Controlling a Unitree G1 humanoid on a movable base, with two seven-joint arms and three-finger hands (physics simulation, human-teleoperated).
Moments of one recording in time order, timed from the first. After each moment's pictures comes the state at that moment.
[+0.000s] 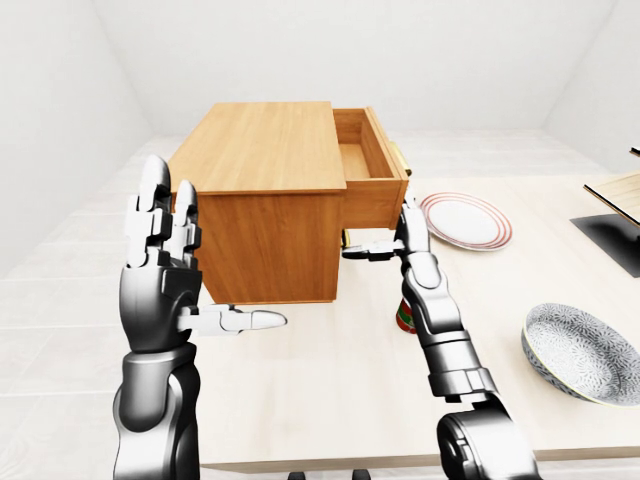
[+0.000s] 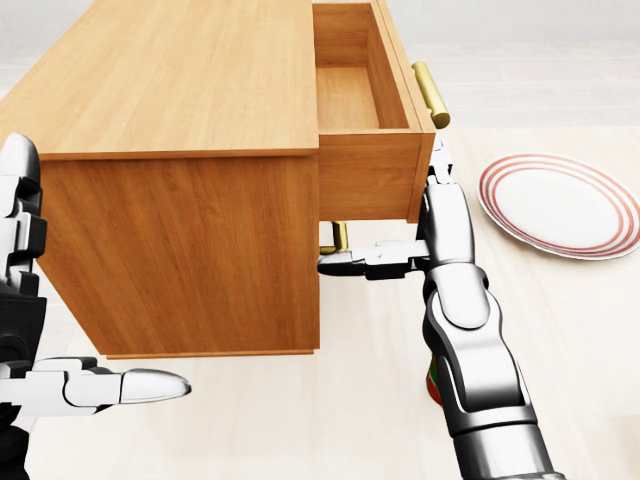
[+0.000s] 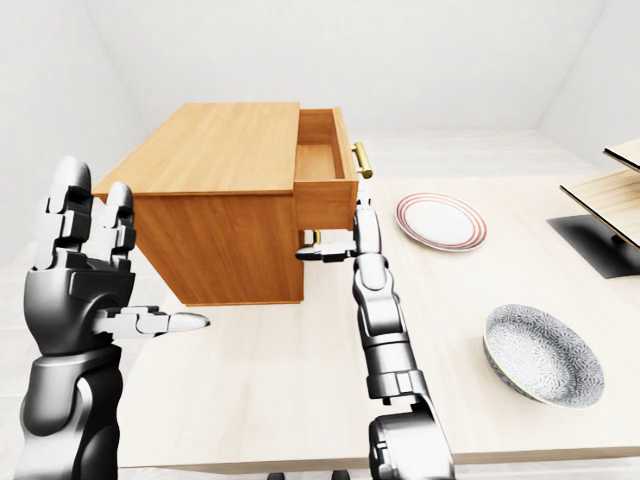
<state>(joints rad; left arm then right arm) 0.03 0.04 0.12 -0.71 -0.08 0.09 -0.10 -0.57 -0.01 -0.09 0.36 -0.08 0.08 -0.06</state>
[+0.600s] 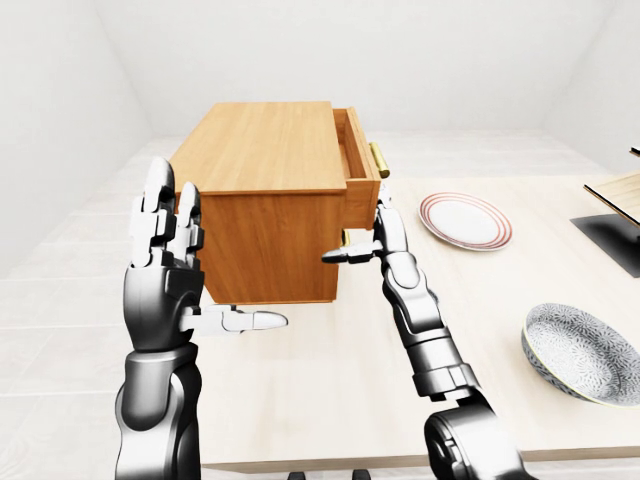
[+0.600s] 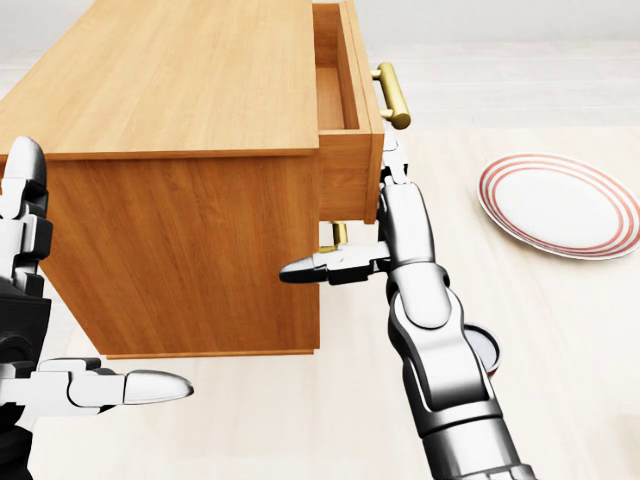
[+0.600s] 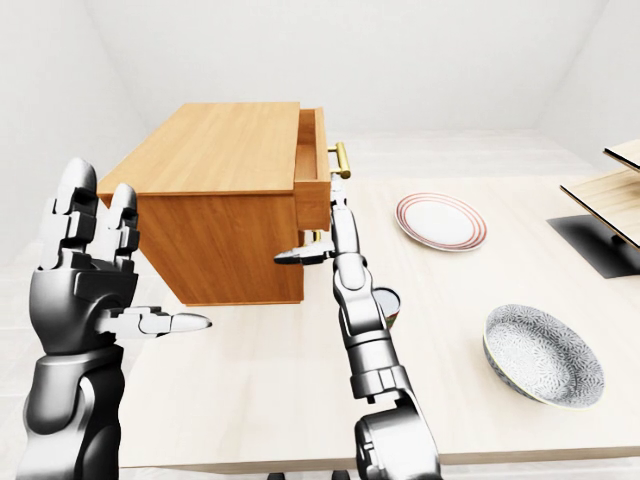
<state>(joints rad) 0.03 0.04 0.12 -0.70 -0.08 0.09 -0.10 -0.61 0.06 -0.05 0.41 -0.11 0.06 -0.06</state>
